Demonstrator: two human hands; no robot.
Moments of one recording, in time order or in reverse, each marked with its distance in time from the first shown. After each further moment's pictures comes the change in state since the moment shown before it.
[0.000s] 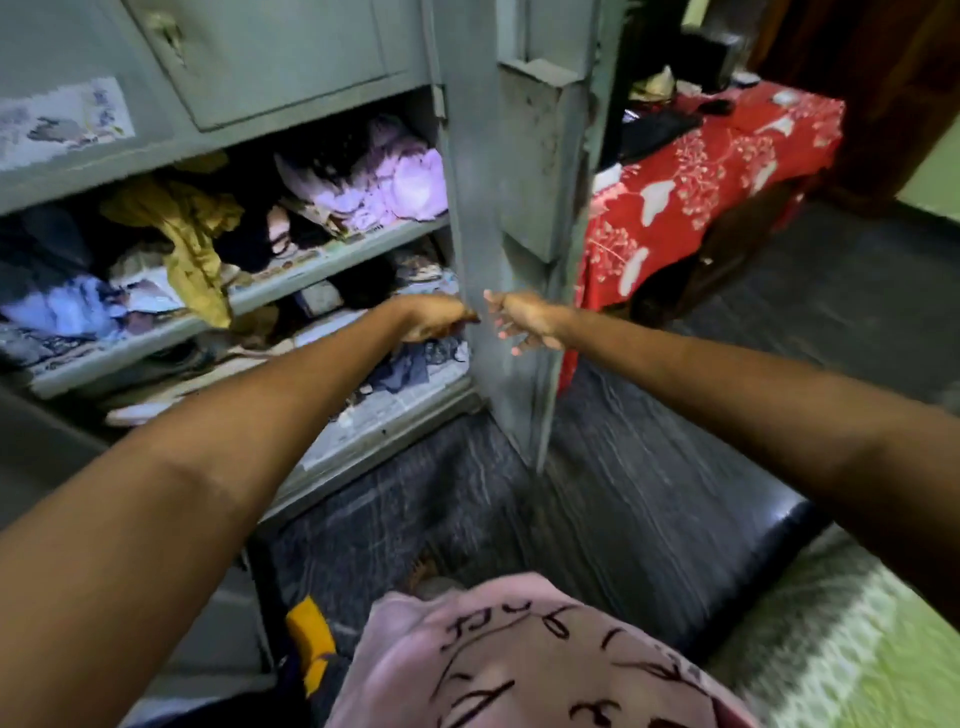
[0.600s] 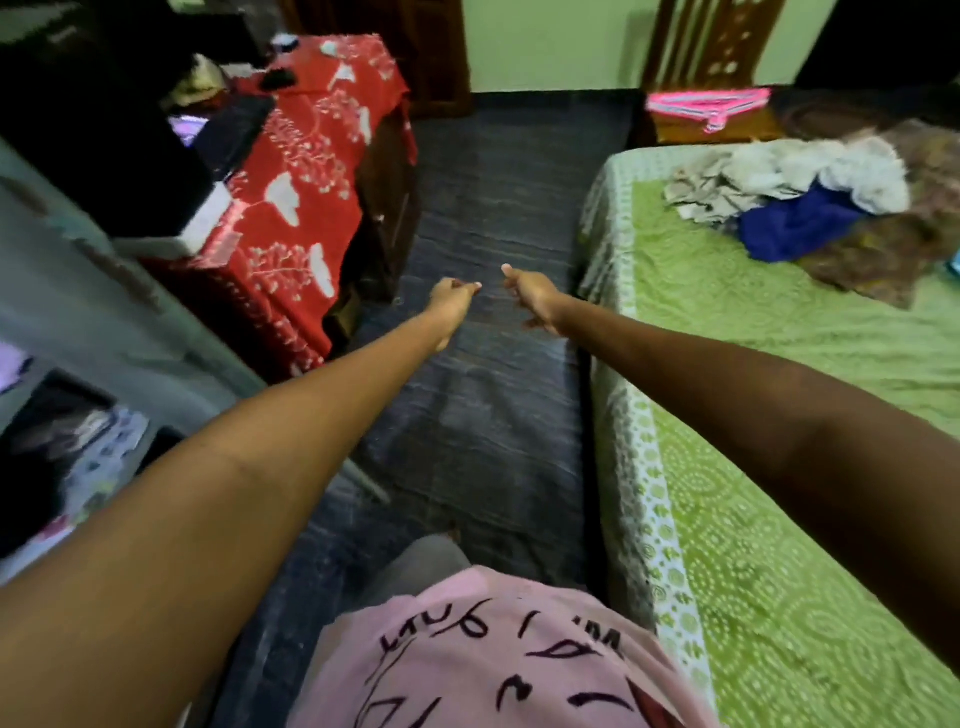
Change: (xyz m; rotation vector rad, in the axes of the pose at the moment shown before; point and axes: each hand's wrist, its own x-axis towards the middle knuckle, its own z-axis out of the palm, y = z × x) left_hand 0.090 0.185 0.303 0.019 -0.300 0.257; right_hand -0.146 0.209 -0.217 0.542 0.854 0.262
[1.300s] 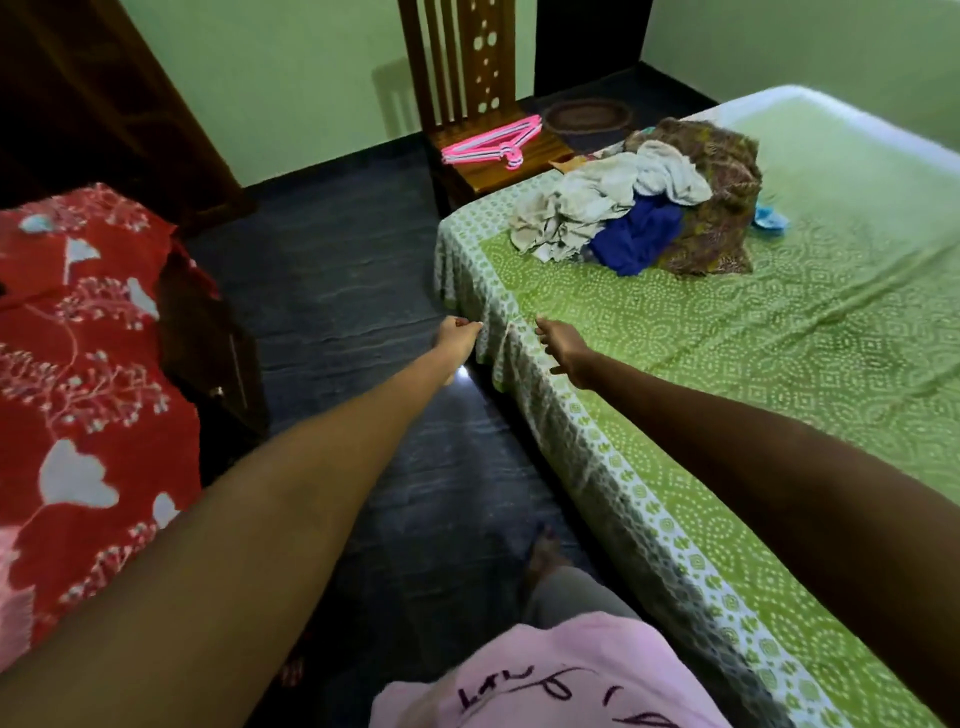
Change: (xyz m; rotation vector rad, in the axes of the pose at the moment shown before) left_hand 0.247 0.152 0.101 0.217 -0.403 0.138; right_hand 0.170 -0.028 -0.131 0.306 0.611 0.222
